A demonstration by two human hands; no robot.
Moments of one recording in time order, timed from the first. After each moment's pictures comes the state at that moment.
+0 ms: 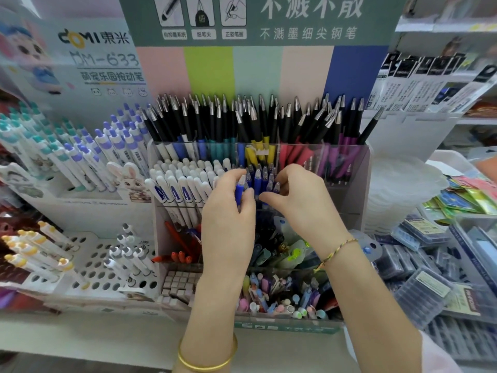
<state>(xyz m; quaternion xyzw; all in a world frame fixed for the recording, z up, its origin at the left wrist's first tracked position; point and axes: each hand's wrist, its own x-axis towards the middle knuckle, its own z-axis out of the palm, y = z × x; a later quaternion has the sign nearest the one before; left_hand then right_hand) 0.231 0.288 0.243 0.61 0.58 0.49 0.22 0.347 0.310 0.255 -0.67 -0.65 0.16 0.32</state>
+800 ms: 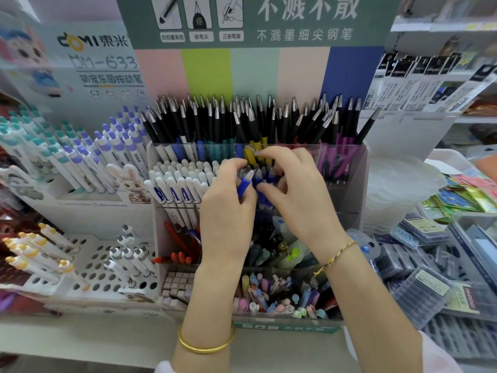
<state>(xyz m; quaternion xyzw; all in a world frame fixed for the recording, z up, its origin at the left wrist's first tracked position) 0.230 0.301 0.243 0.66 0.54 0.51 0.12 0.346 0.305 0.260 -0.57 -0.70 0.09 0.42</state>
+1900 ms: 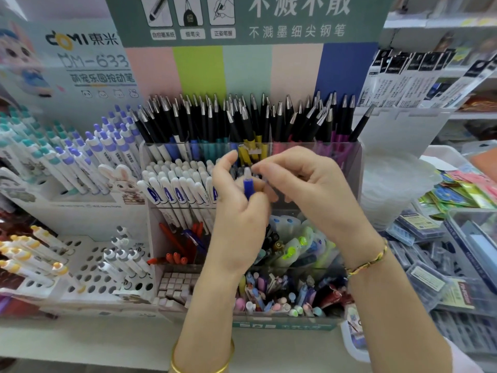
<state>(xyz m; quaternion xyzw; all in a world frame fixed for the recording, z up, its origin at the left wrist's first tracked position) 0.241 0.276 0.263 0.57 0.42 0.53 0.47 0.363 0.290 0.280 -0.45 -0.67 0.30 0.51</state>
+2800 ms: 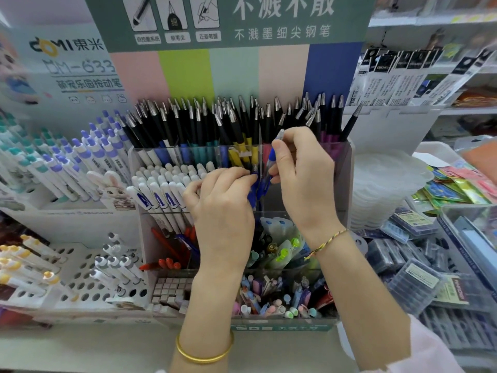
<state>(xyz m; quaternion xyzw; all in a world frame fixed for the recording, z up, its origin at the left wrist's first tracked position) 0.243 0.305 0.235 0.72 0.55 0.41 -0.08 0.357 0.322 0.261 -0.51 -0.61 0.07 0.60</state>
